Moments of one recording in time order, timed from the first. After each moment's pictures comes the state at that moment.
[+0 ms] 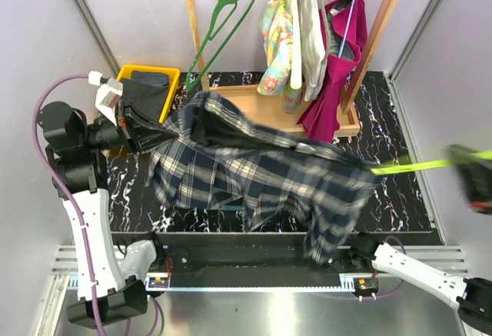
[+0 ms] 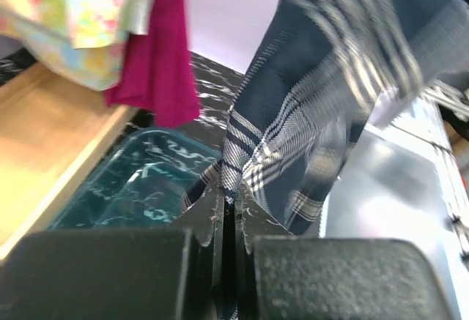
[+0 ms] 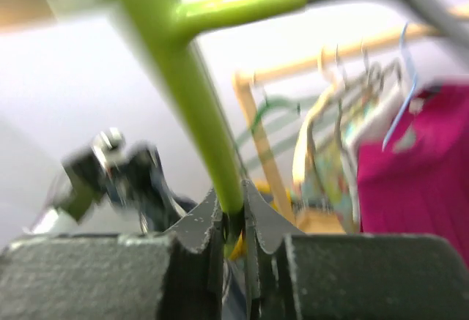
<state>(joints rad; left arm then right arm) 0.29 0.91 1.24 -0.27 1.56 -0.36 0.94 0.48 1.66 -0.72 0.31 0.23</state>
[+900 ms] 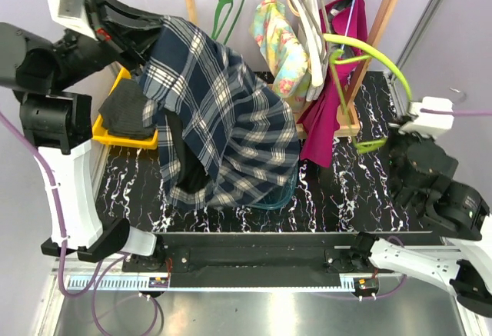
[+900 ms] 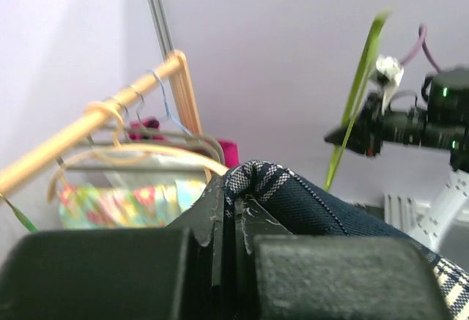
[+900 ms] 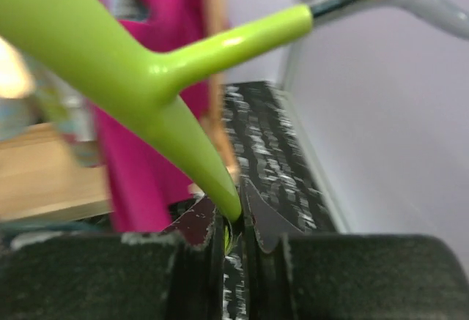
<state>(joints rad) -0.15 1.42 2.33 -0.34 1.02 -0.36 0.95 0.77 1.40 -0.72 1.16 0.04</state>
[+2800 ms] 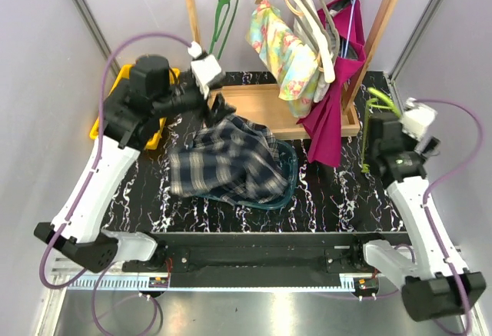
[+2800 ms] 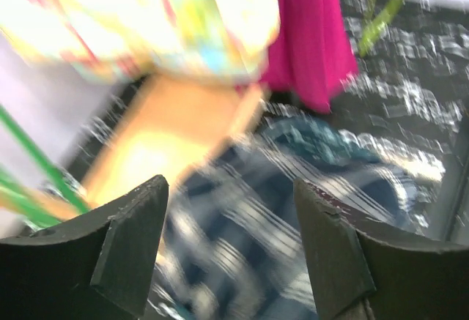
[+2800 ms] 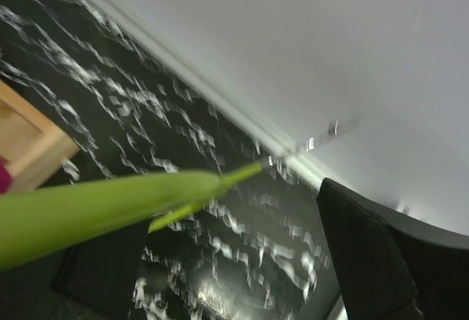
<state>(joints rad) -0.48 1.28 1.64 -0.70 0.52 0.35 0.21 0.98 1.01 -0.65 1.06 0.37</state>
